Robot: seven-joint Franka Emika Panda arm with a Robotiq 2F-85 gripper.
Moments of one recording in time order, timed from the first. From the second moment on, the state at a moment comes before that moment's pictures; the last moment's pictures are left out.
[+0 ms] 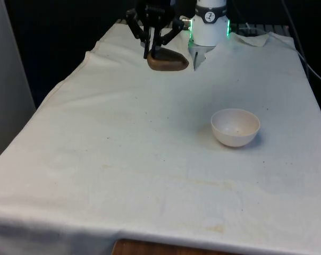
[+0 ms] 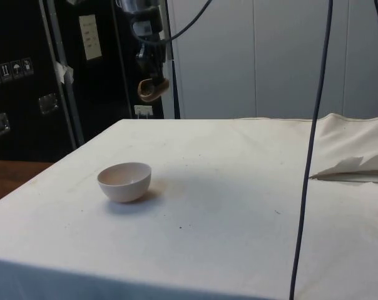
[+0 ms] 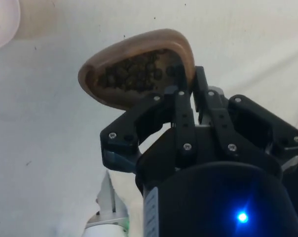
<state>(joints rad) 0.05 0.29 -0.20 -1.87 -0.16 2.17 -0.03</state>
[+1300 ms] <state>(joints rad) 0.06 0.28 -0.03 -1.87 -0.45 2.09 0.28</state>
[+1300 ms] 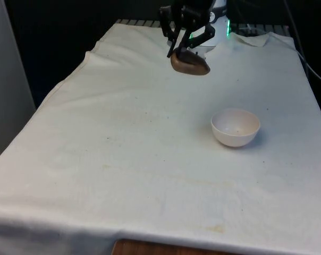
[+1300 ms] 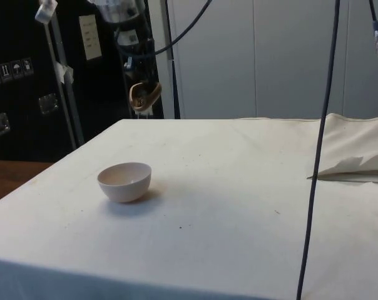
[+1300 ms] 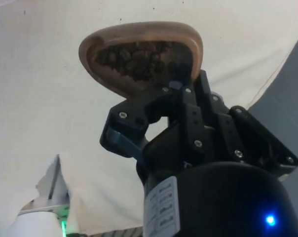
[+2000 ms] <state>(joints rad) 0.06 0.30 0.09 -1.86 -0.61 2.01 0.45</state>
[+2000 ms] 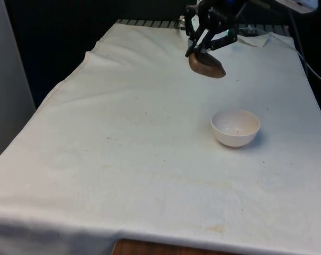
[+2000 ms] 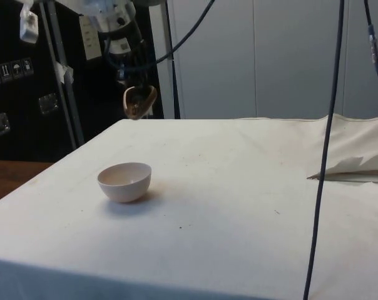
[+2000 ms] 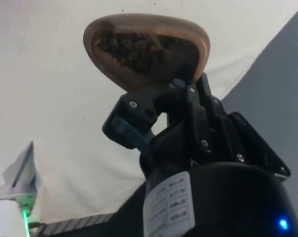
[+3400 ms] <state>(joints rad) 0.07 0.46 0.25 -1.74 -0.87 1.86 0.64</state>
